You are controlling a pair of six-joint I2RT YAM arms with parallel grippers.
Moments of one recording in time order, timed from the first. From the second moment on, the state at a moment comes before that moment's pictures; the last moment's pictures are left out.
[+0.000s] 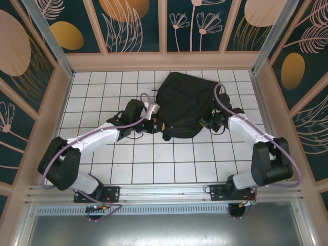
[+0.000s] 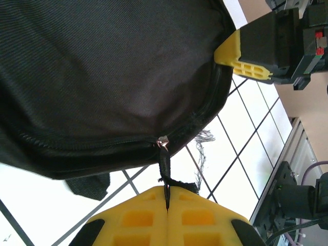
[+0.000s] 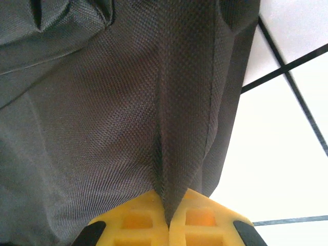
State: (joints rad) left arm -0.62 1.48 0.88 -0.11 0.52 -0.50; right arm 0.25 1.44 0.92 -0.55 -0.25 0.86
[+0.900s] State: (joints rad) left arm -0.61 1.47 0.88 -0.06 0.60 -0.54; right arm 0.59 1.35 0.94 -0.43 -0.31 1.44
